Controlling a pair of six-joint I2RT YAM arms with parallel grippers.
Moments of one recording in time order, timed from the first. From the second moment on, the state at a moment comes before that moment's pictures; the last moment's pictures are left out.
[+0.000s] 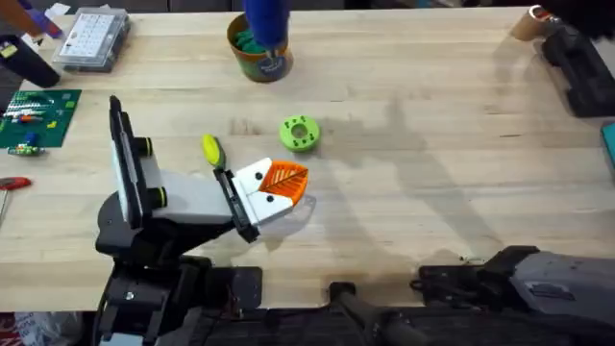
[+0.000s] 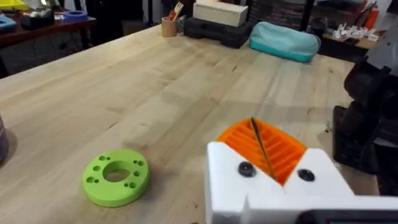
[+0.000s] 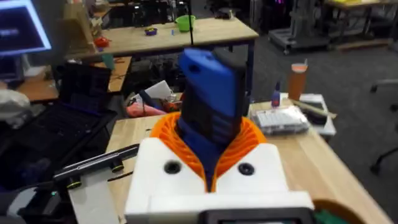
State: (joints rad) left arm -0.10 0.01 0.01 -0.09 0.99 -0.02; right arm 0.53 1.43 1.39 0.15 -0.89 0.14
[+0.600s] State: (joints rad) left arm -0.10 0.01 0.01 -0.09 0.99 -0.02; right arm 0.61 1.33 1.10 0.54 -1.02 0.15
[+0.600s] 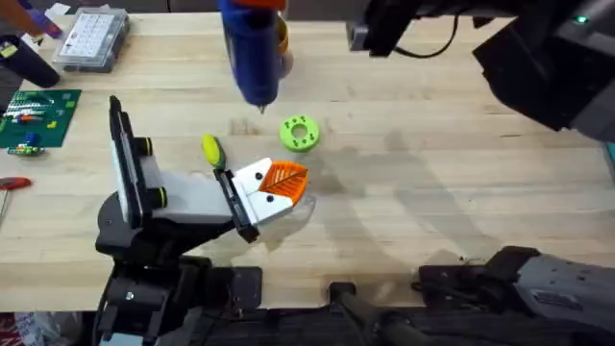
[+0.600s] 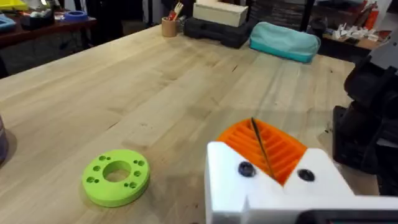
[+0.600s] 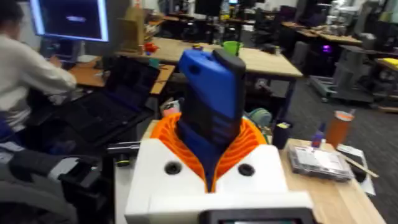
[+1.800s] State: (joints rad) left arm -0.10 0.01 0.01 -0.09 0.99 -0.02; right arm 0.71 1.33 0.96 0.73 -1.05 0.21
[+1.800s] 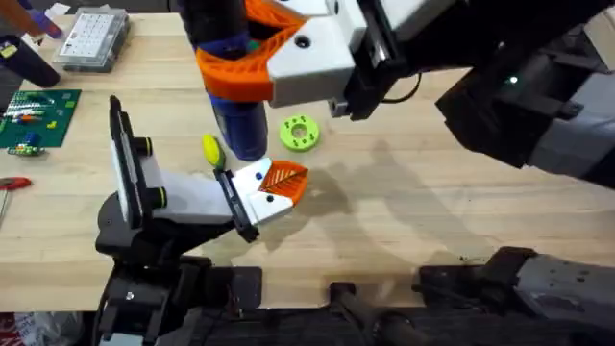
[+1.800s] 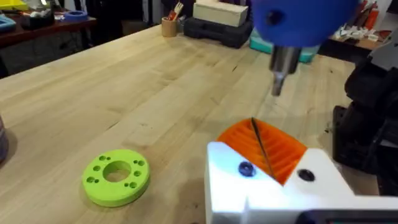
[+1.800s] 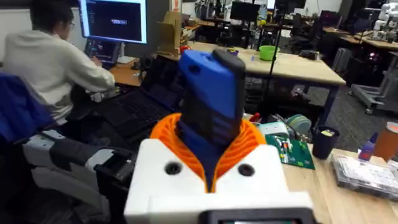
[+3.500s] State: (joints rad) left arm -0.10 0.01 0.01 -0.09 0.99 -0.02; right arm 0.73 1.37 0.88 0.76 -1.04 0.18
